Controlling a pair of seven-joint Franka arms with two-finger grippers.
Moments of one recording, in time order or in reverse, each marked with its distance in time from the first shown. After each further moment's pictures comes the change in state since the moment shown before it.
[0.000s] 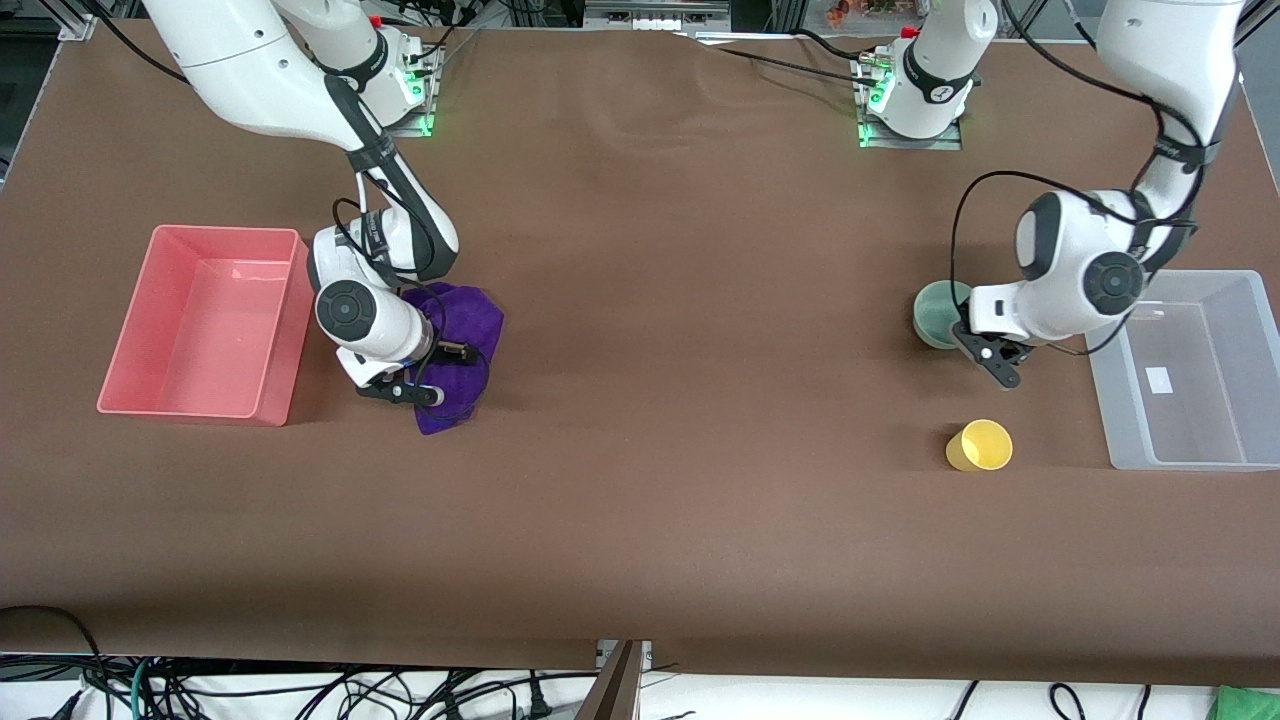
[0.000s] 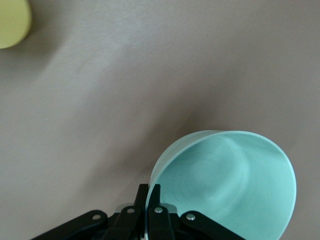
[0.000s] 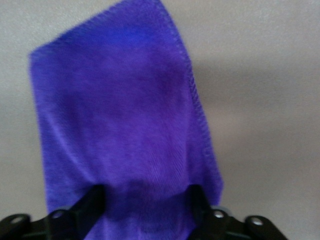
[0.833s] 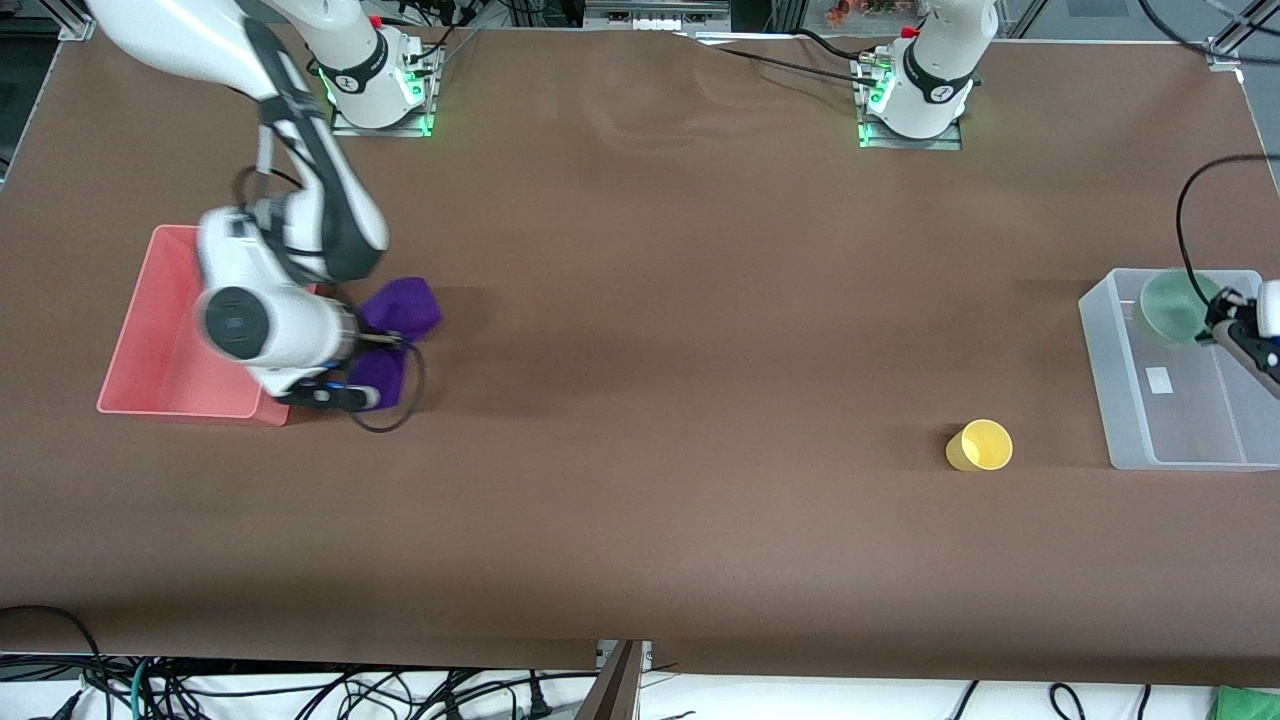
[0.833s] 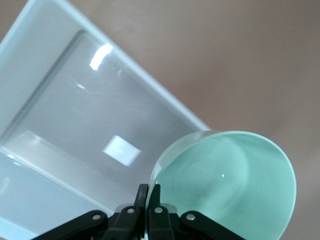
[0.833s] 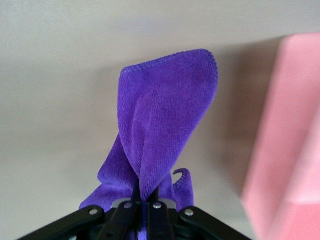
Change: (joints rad) left arm 0.388 0.174 0.013 0.488 0.130 -0.222 0.361; right arm -0.071 -0.149 -0.074 0.282 -0.007 -0.626 -0.237
